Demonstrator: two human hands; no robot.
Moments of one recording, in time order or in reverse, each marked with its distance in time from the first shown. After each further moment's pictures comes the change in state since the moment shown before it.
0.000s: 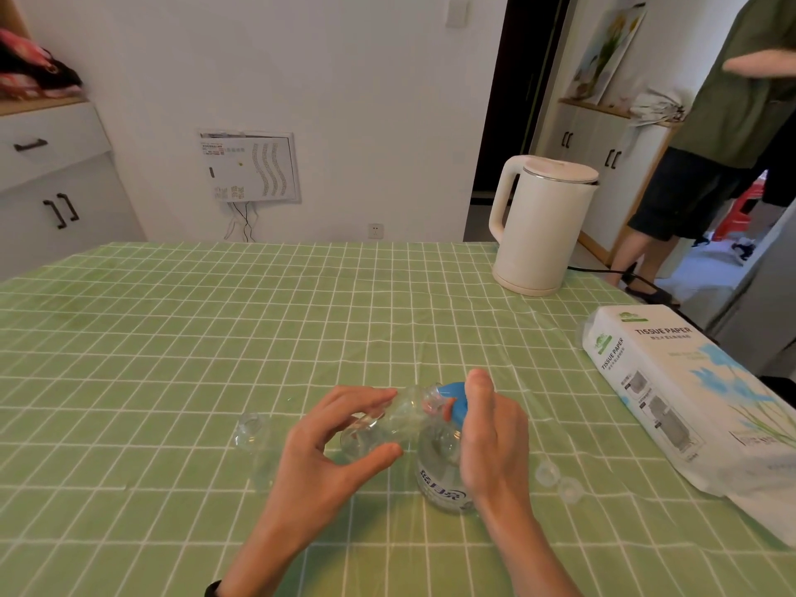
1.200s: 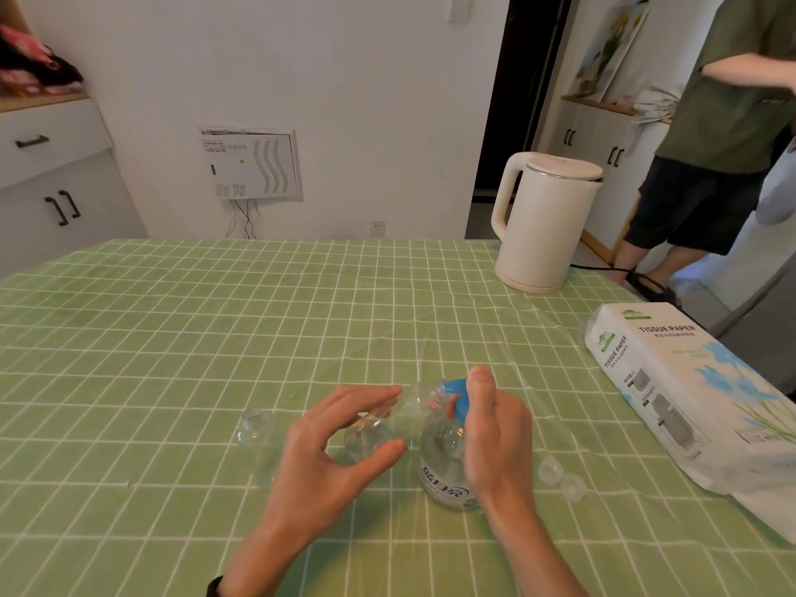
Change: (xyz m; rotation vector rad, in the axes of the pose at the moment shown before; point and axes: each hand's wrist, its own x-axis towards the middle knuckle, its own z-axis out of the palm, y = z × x) left_hand -0.002 0.006 -0.001 0.101 -0.007 0.024; right_hand 0.000 0.003 0.000 0.004 0.007 -0.020
